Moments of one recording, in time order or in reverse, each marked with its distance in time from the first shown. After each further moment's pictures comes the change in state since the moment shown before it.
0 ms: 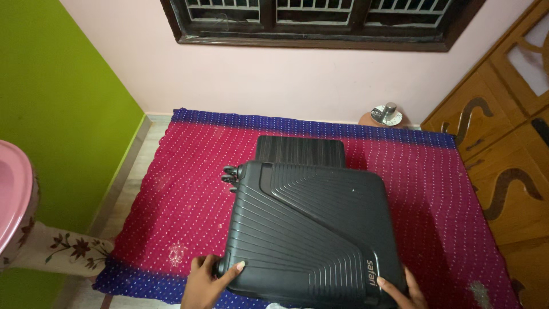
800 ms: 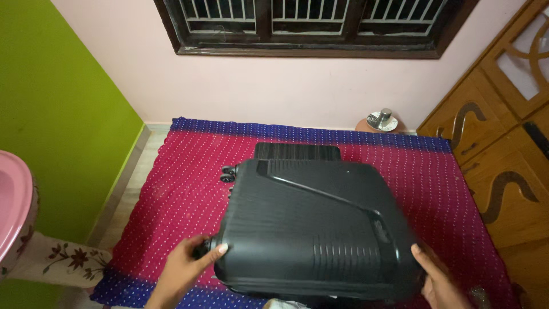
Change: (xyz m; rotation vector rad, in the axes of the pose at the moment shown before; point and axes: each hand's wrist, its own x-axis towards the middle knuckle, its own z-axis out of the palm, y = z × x) left_hand 0.028 0.037 -0.067 -0.195 -0.051 0.168; right_hand 0.170 -0.142 -0.129 0.725 -0.001 1.376
